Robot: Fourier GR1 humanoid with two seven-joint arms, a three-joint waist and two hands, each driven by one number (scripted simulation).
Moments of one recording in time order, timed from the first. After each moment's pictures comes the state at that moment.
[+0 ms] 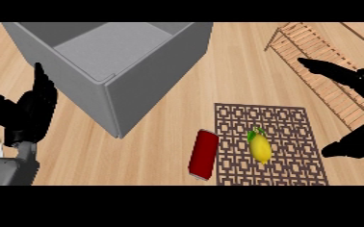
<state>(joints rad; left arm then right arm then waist) -0.14 0.48 -0.09 -1.53 0.35 0.24 0.17 -0.28 -0.82 0.12 -1.70 -0.19 0.42 0.22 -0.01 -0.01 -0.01</state>
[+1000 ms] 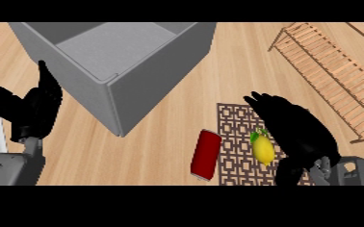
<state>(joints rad) -0.17 0.44 -0.07 -1.51 0.31 0.23 0.18 -0.40 -0.67 0.61 -1.93 0.36 0.46 0.86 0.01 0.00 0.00</state>
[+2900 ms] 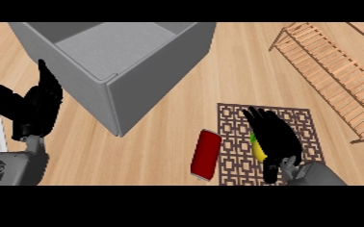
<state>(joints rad) -0.17 0.36 0.00 -1.52 0.23 0.17 0.21 -0.23 -0.48 0.61 -1.60 0.75 0.39 0.65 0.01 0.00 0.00</state>
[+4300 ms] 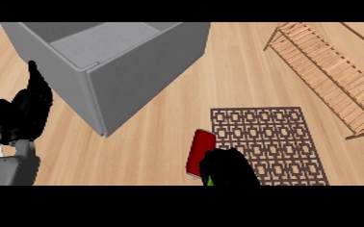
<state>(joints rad) -0.14 0.35 0.07 -1.53 0.20 0.12 0.19 -0.04 -0.21 0.78 -1.83 0.94 0.12 0.55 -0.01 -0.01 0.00</state>
